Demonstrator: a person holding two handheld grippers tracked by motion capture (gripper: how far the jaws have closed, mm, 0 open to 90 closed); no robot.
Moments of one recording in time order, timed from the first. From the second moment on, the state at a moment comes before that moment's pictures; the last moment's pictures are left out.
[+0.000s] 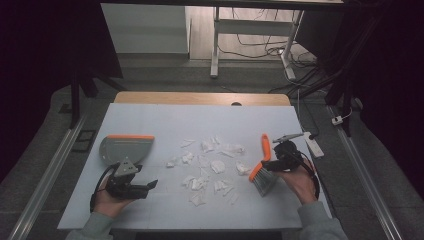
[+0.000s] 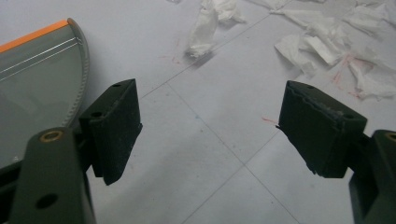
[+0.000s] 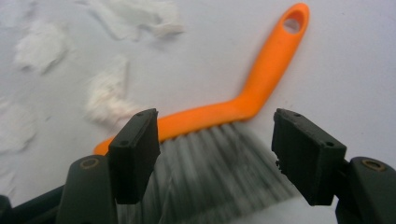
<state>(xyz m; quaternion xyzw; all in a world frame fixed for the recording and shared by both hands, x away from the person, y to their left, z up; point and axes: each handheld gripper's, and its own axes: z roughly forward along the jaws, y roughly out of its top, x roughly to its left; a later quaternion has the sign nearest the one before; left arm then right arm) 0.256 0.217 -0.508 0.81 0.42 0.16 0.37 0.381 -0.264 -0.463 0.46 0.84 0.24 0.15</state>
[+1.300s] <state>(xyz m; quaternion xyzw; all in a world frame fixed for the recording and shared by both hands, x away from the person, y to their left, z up) 0.256 0.216 -0.510 0.82 0.41 0.16 0.36 0.447 -0.240 -0.490 0.64 0.75 0.09 0.10</state>
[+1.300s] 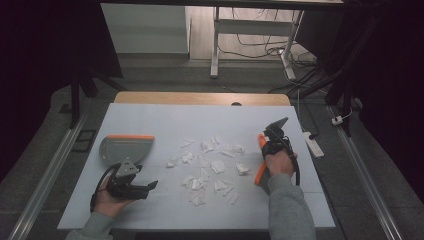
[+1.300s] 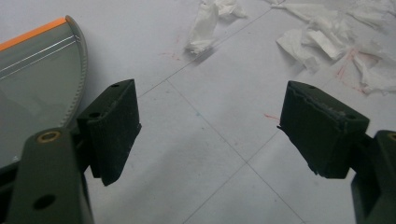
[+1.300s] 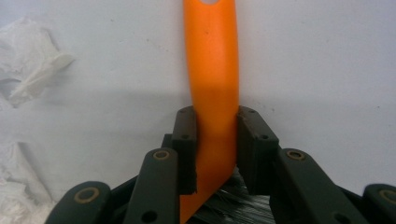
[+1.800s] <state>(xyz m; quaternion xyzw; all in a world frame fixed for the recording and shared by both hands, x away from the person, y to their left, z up) 0.257 0.212 -0.511 0.82 0.41 0.17 0.35 0.421 -0.282 -0.462 0.56 0.79 0.24 0.02</state>
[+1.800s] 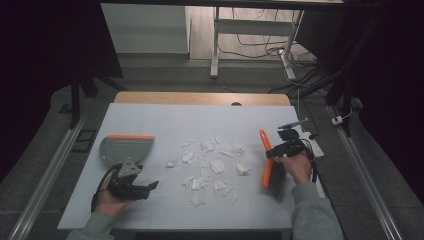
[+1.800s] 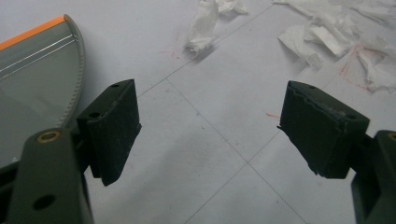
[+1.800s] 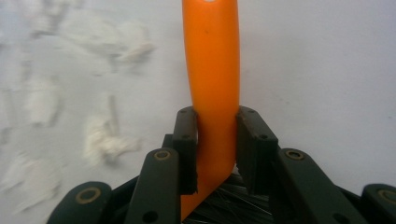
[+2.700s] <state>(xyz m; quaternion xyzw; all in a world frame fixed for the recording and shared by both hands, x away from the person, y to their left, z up) 0.254 0.155 -0.469 0.81 0.34 0.17 0.44 0.368 -0.239 -0.418 0.47 0.74 0.48 0.03</state>
